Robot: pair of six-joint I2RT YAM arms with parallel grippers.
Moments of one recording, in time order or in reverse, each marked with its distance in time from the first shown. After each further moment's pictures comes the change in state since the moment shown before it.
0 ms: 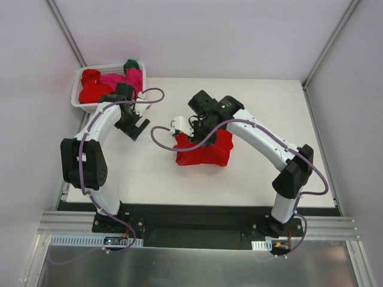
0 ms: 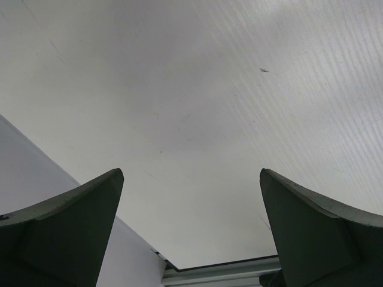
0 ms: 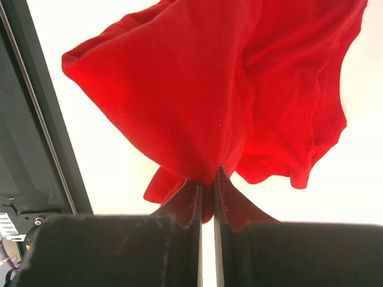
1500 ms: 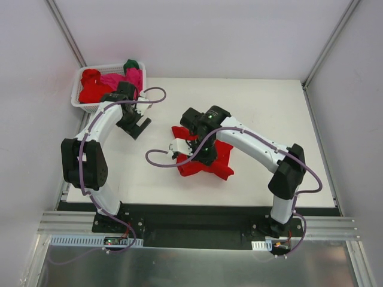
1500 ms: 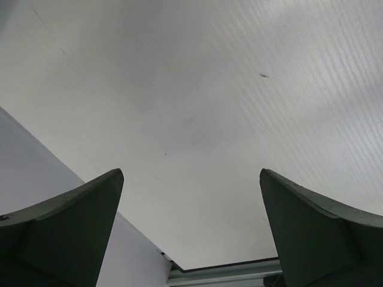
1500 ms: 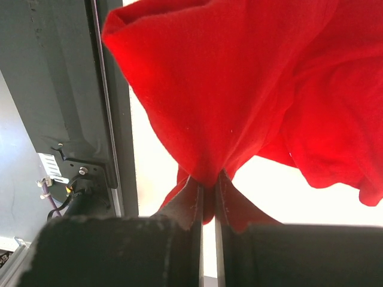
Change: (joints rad) left arm -0.020 0.000 0.016 0.000 -0.018 0.005; right arm 0.096 0.031 -0.060 -0.179 -0.034 -0.034
